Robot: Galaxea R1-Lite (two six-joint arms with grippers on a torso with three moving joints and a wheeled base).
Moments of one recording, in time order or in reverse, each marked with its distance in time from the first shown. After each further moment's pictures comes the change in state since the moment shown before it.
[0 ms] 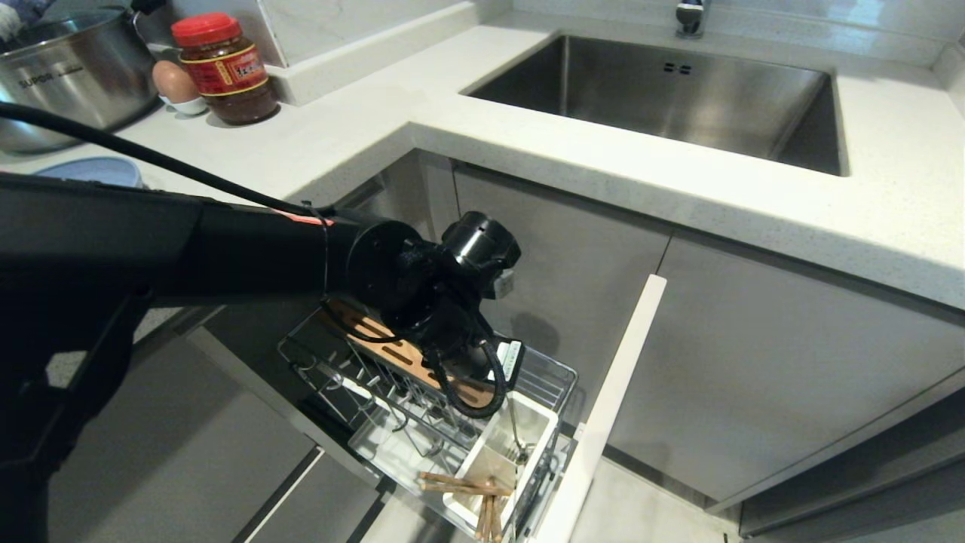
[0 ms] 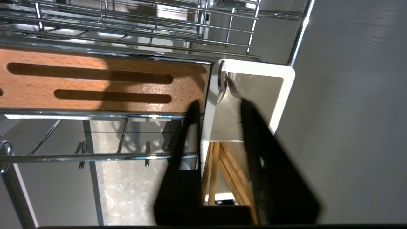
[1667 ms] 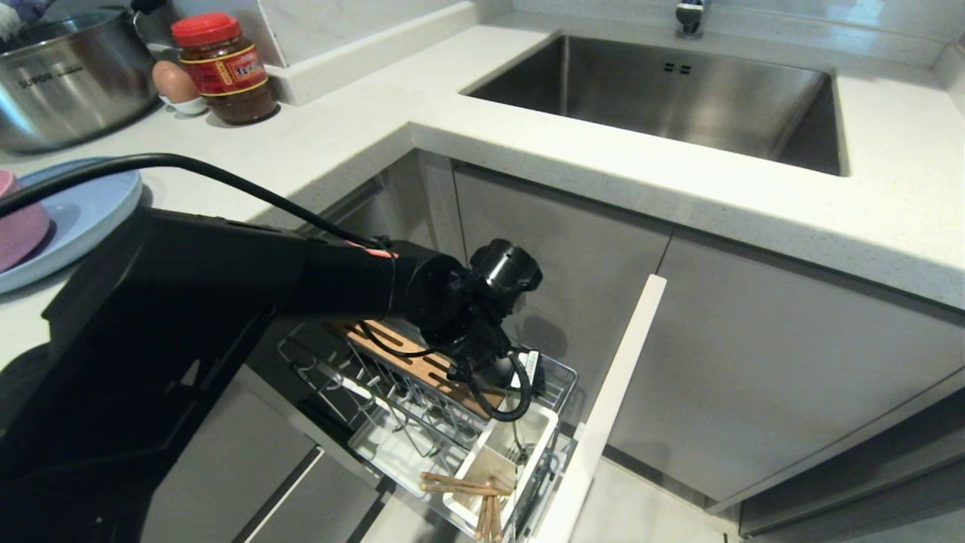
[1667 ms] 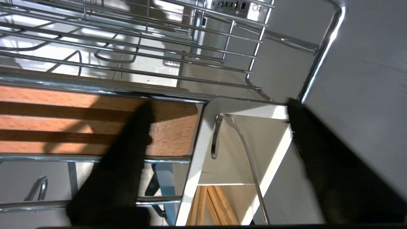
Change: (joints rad) left arm -0.004 0.129 -0.059 -0.054 -0.002 -0.078; right arm 0.000 0.000 0.000 0.000 0.000 0.000
